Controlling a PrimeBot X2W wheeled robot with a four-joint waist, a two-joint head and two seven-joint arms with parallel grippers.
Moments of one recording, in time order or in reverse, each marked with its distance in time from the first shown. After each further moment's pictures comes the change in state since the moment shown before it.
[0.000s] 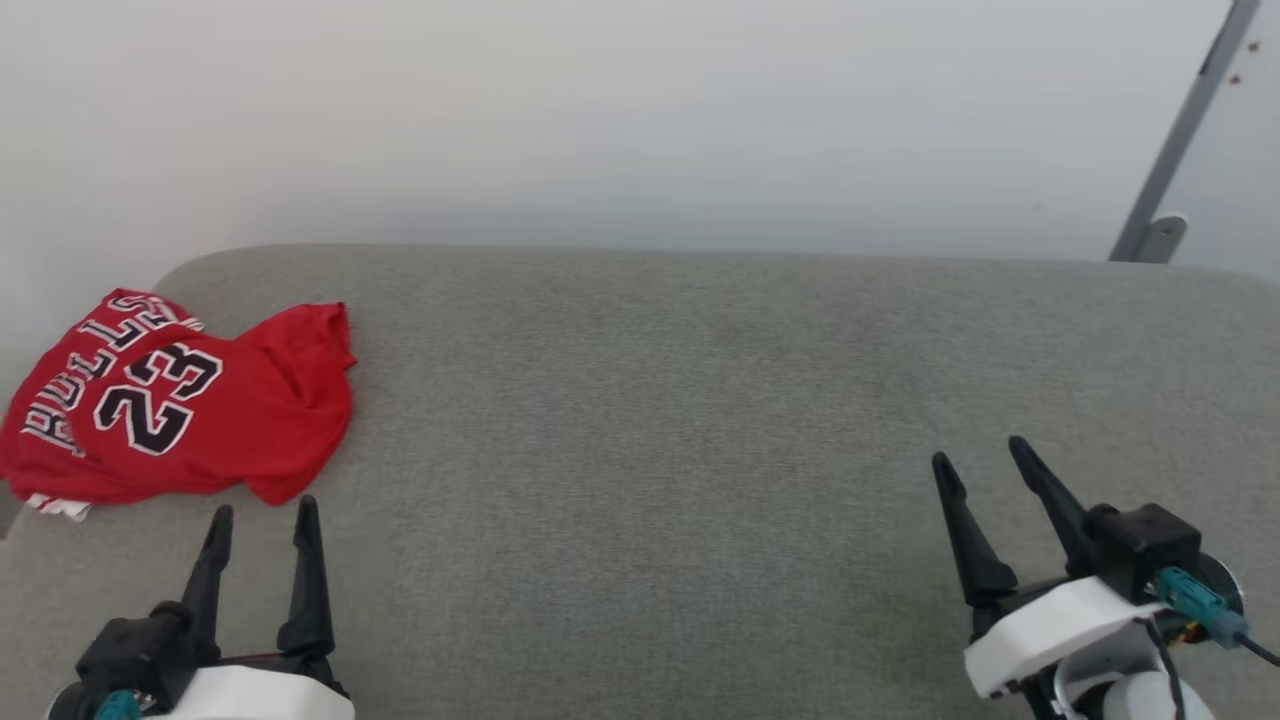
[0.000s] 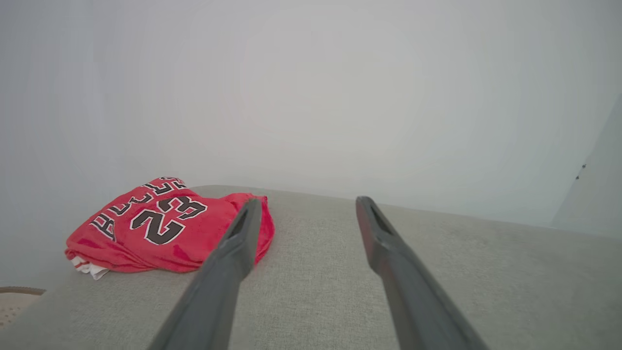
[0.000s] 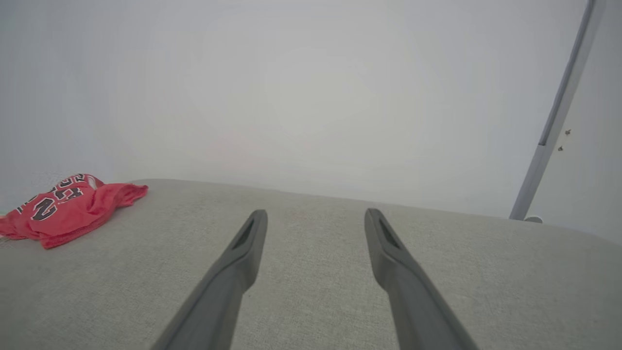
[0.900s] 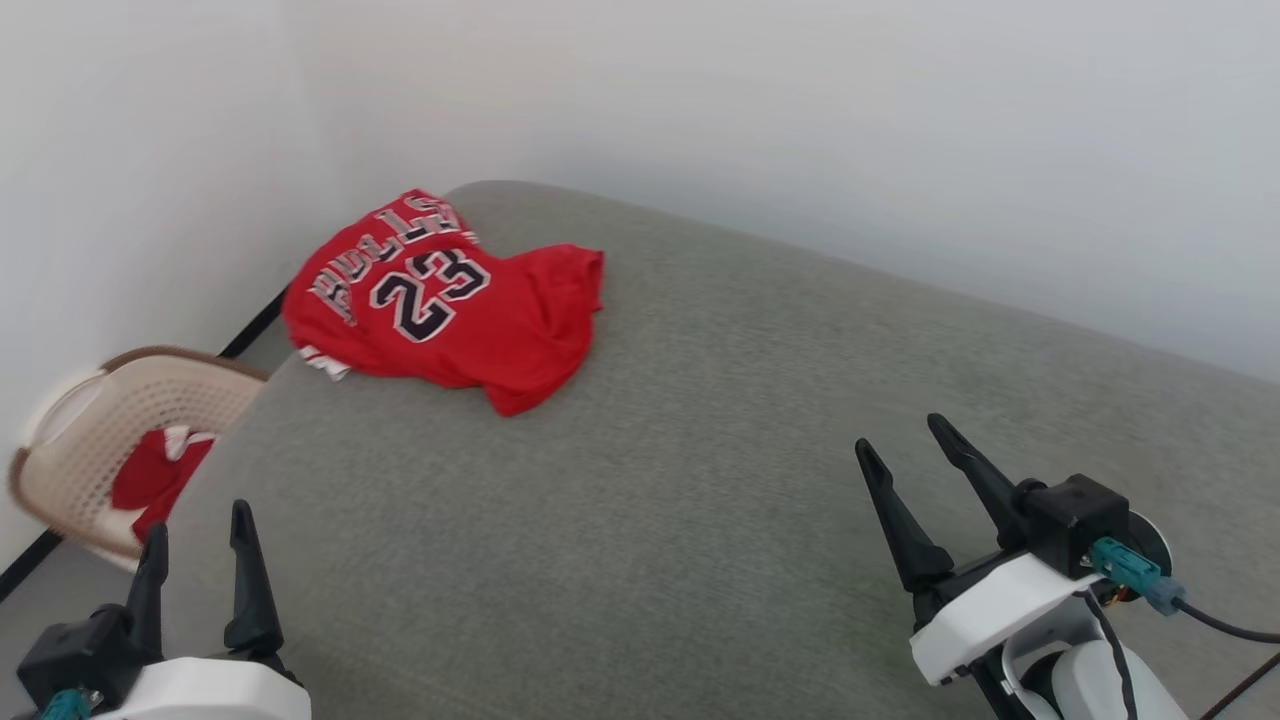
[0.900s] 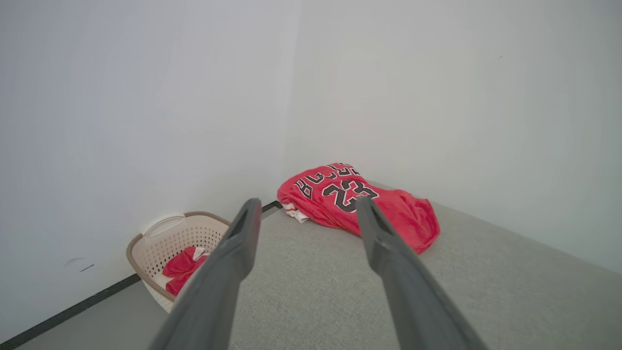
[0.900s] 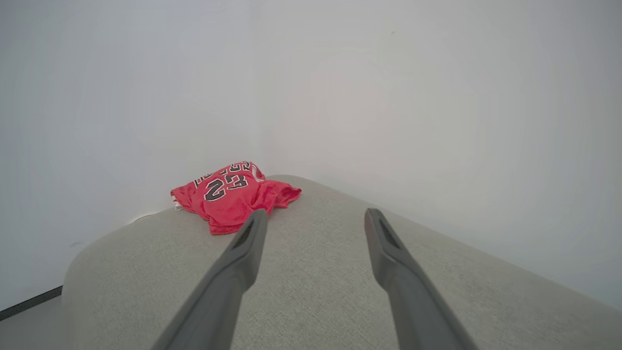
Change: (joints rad) left arm -0.006 0.013 0.062 0.006 -0.042 0.084 0.042; right arm -0.085 -0.018 0.147 0.018 0.047 0.000 0.009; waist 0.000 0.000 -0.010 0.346
